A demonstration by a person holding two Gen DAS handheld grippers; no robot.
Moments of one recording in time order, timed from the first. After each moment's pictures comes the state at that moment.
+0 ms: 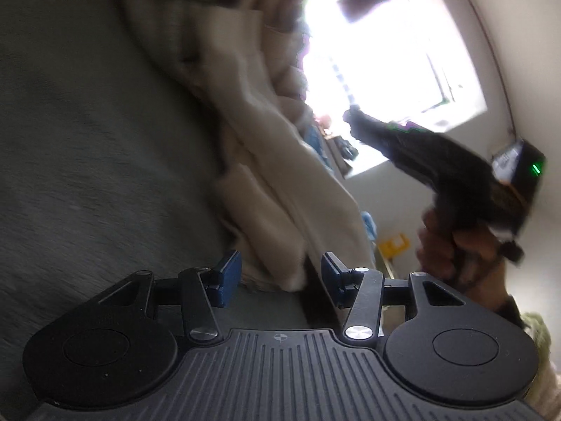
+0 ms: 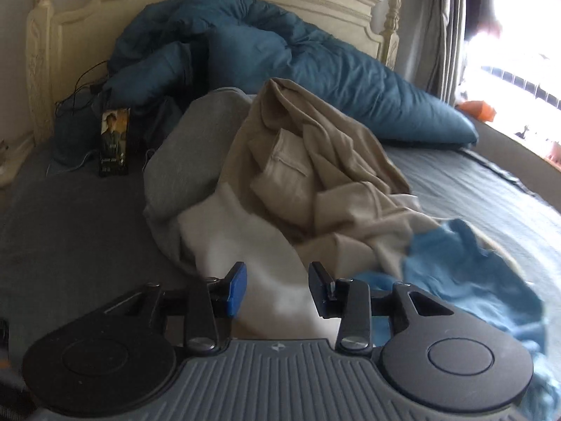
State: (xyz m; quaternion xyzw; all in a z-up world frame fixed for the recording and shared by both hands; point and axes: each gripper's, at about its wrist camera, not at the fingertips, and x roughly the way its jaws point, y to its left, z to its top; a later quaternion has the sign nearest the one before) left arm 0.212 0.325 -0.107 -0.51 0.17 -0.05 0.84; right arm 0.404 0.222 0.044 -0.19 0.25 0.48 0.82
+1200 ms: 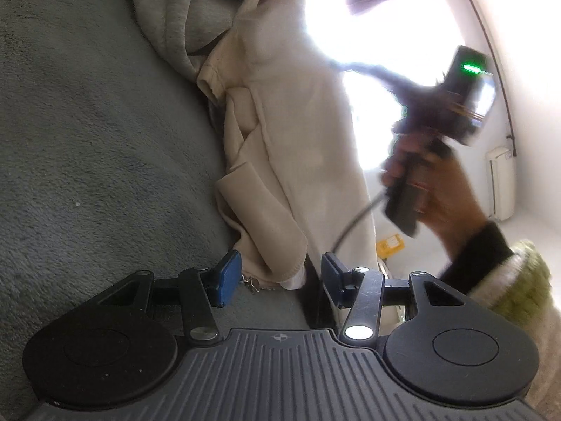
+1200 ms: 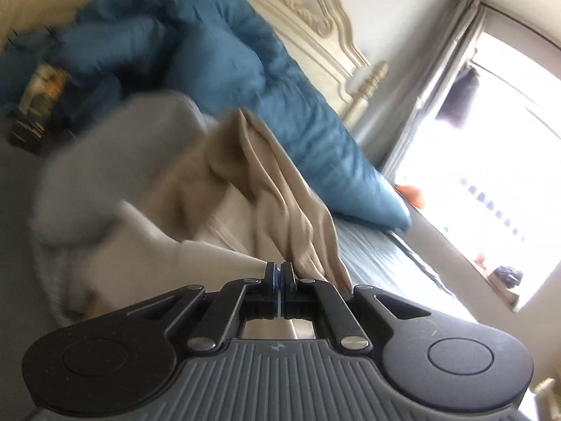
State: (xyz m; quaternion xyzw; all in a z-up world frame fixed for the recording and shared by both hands) left arm 0.219 0.340 -0.110 -0.51 0.17 -0.06 0.84; right arm 0.416 0.309 0.034 -0.34 0.09 0.34 0.87
